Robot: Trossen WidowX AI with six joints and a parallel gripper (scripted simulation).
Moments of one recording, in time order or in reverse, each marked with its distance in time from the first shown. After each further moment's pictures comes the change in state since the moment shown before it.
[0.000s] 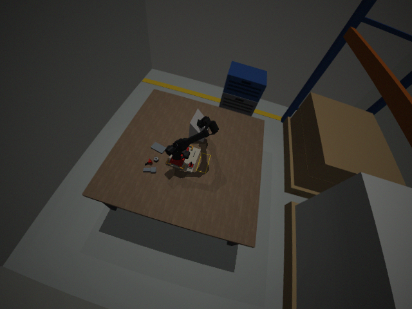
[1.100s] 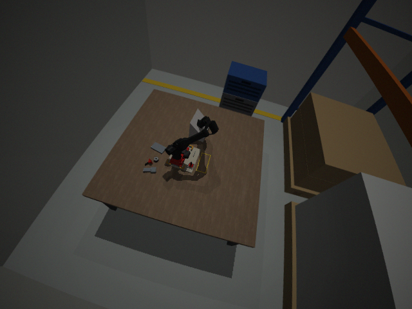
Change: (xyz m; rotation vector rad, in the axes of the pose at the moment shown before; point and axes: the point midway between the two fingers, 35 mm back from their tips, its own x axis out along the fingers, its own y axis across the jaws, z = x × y) arm -0.003 0.001 -0.003 0.009 0.010 0.010
